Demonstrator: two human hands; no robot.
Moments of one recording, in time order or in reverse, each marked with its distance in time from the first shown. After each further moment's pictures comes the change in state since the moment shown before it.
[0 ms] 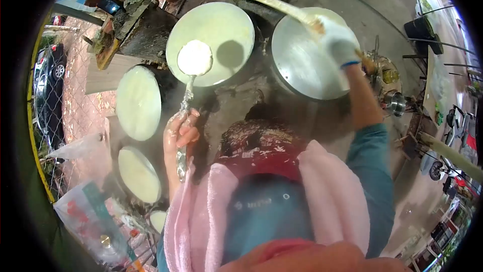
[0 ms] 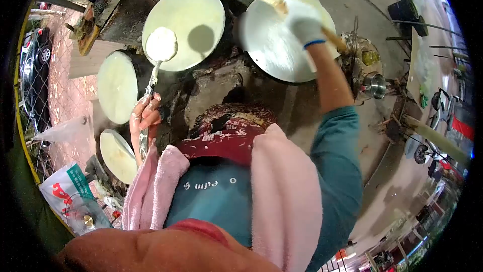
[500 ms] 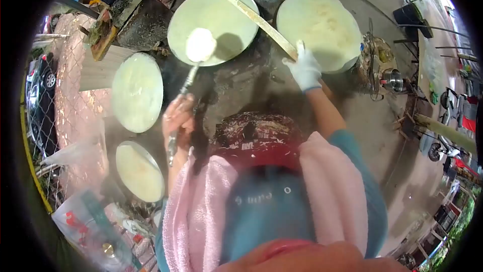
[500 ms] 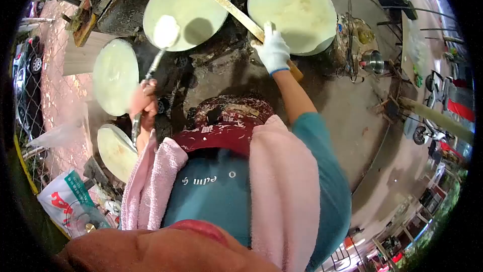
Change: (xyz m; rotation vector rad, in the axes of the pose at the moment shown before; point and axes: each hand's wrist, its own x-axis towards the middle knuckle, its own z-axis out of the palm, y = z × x) left_hand -0.019 0.007 -0.123 -0.266 -0.110 -0.028; right_hand -0.149 -0.122 0.110 -0.054 -0.039 0.355
